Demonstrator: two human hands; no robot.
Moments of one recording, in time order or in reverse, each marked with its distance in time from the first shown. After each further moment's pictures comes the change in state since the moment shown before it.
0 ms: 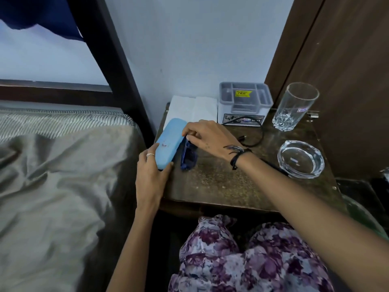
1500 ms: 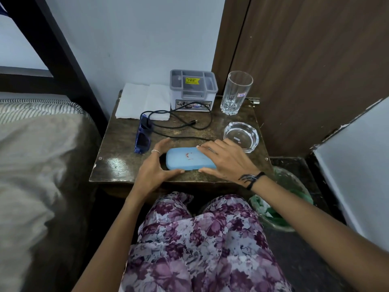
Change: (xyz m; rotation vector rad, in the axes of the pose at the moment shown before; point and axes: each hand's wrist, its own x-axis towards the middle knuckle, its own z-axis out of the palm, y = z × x) left_hand -0.042 0.038 0.059 -0.302 -0.508 0.227; right_hand -0.167 0.062 -0.020 -0.742 0.151 -0.202
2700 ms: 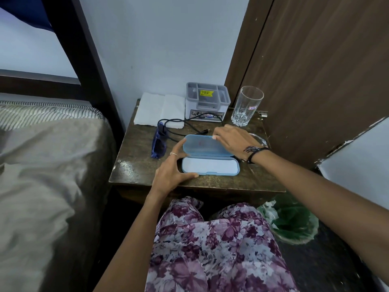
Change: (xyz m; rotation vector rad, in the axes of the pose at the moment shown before) left_hand -0.005 0.022 -0.005 0.067 0.028 -0.077; right_hand 0.060 0.040 -0.003 0.323 -0.327 0.264
